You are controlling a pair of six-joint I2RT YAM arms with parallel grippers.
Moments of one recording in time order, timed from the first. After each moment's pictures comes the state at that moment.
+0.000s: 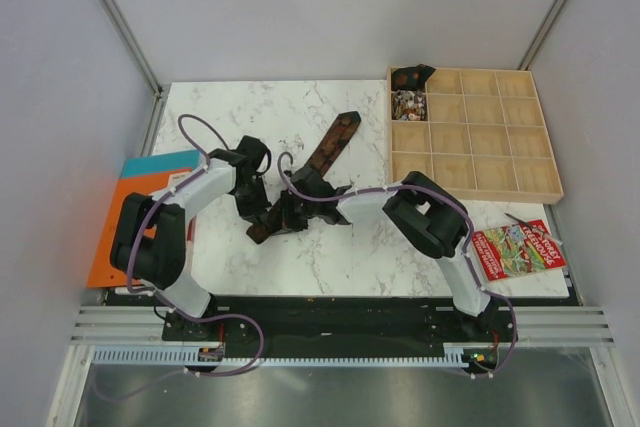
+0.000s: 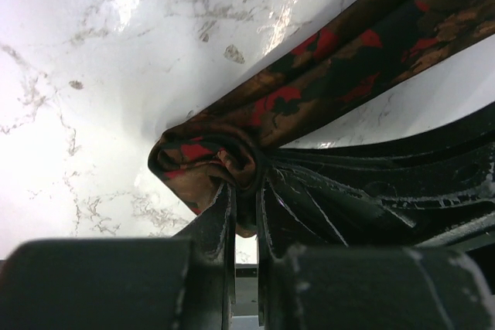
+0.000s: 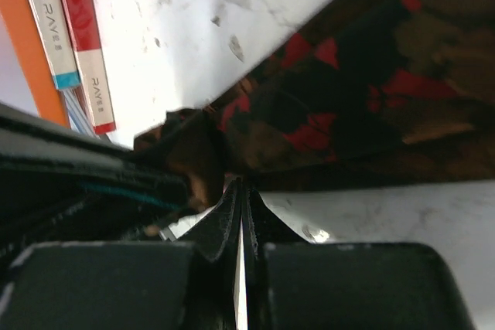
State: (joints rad) left arm -0.34 1.61 1.05 -0.85 0.03 -0.61; right arm 0.91 2.17 1.31 0.16 -0.40 0.95
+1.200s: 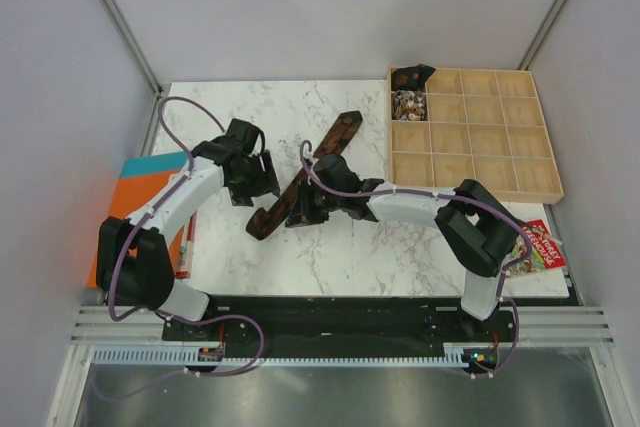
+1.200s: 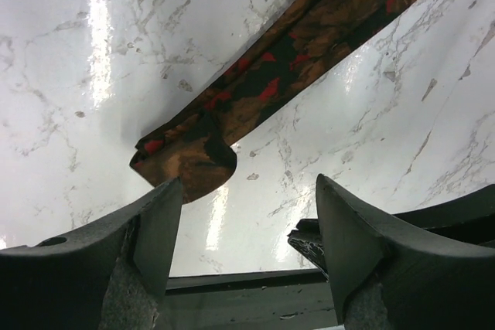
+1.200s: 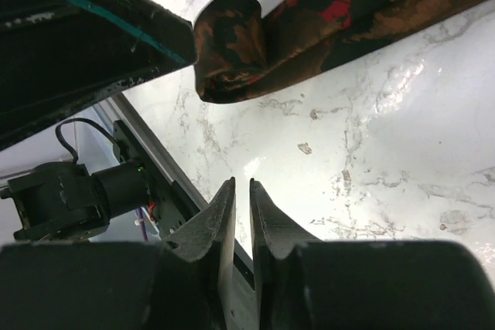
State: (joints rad) left arm -0.34 1.49 1.13 -0.81 0.03 -0.61; right arm 0.86 1.84 1.12 0.04 -0.39 0.82
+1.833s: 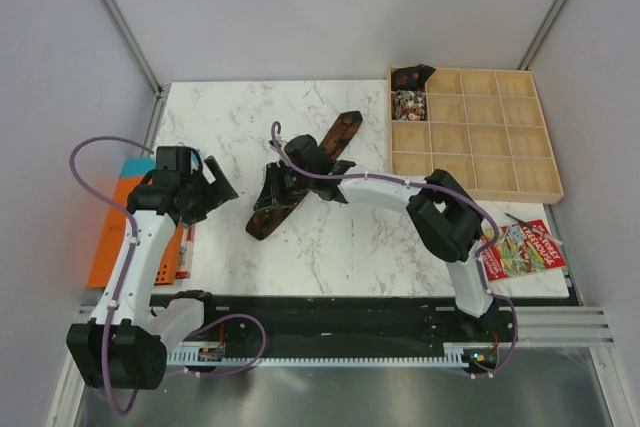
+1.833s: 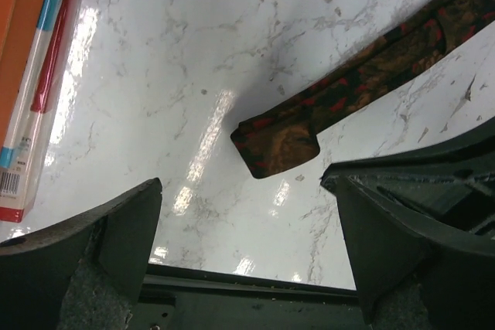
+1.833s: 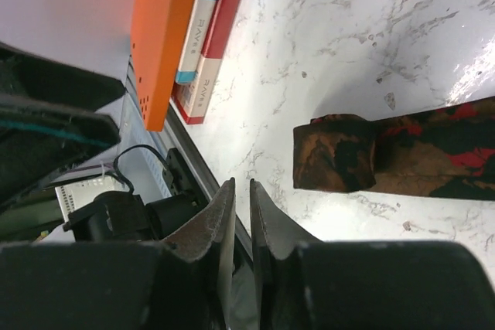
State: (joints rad) left arm -0.06 1.05 0.97 -0.88 0.01 -0.58; right arm 0.88 2.04 1.48 -0.02 -0.46 0.82
